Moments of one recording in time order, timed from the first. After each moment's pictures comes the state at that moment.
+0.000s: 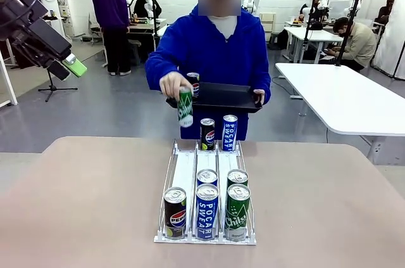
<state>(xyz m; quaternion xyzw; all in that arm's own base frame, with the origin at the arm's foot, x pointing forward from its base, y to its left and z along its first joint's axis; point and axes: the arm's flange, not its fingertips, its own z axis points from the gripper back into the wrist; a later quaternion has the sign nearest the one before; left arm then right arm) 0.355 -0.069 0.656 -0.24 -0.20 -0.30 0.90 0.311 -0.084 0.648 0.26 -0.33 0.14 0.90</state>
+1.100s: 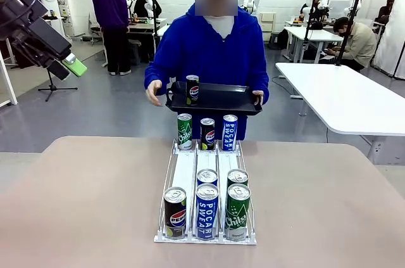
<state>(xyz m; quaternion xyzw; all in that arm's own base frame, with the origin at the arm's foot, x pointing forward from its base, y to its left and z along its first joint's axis) 0.355 -0.069 0.656 -0.24 -0.20 -0.30 0.90 0.311 -0.084 0.648 0.26 -0.33 0.14 0.90</state>
